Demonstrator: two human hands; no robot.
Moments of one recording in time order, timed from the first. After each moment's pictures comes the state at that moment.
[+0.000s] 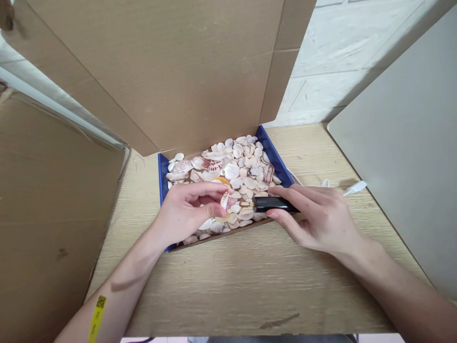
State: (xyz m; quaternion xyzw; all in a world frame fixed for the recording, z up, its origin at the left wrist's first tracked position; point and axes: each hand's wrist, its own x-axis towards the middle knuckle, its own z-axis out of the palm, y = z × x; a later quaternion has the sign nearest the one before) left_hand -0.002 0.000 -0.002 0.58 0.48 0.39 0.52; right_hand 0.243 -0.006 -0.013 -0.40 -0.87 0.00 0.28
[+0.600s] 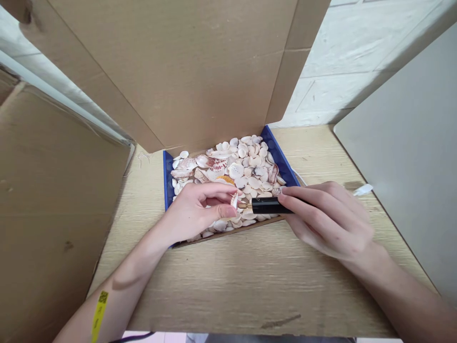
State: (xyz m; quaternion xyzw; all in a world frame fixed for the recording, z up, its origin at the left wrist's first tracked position) left_hand 0.000 0.000 0.002 0.60 0.51 0.30 0.53; right_hand 0.242 -0.005 -0.011 -0.29 -0.88 -0.12 0.36
